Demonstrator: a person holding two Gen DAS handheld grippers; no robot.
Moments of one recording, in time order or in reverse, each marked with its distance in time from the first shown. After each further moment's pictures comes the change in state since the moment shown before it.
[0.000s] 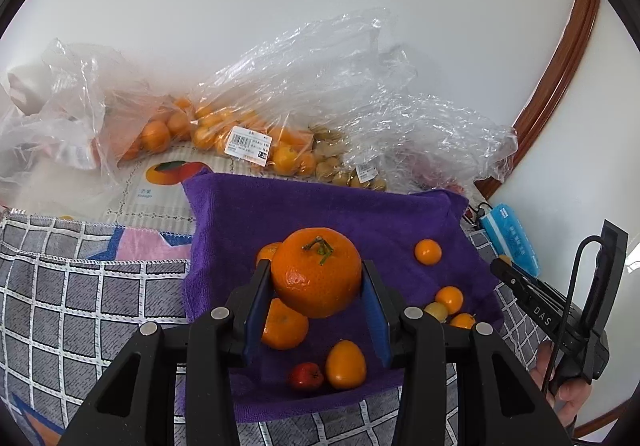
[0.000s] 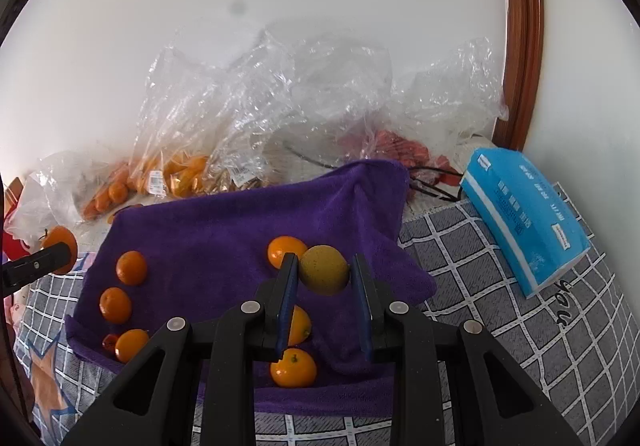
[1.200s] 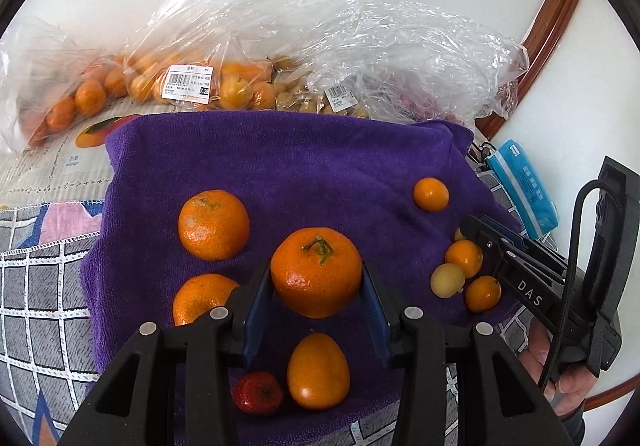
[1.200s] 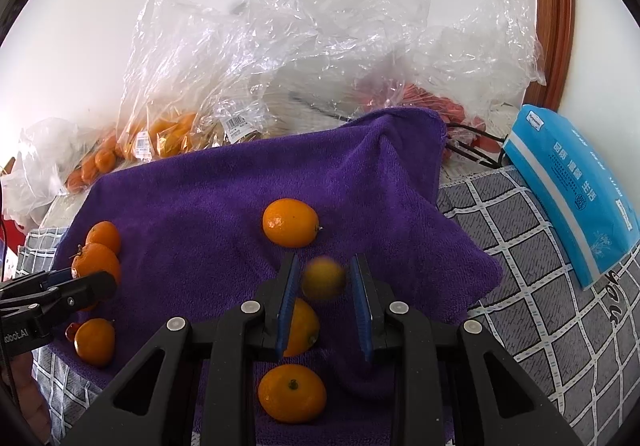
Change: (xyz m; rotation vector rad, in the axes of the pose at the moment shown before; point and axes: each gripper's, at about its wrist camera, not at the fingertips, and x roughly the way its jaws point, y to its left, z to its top) left arm 0.069 -0.031 -0.024 0.104 0.154 -0.007; right arm 0.055 0.010 -0.017 -0.040 0.074 0.033
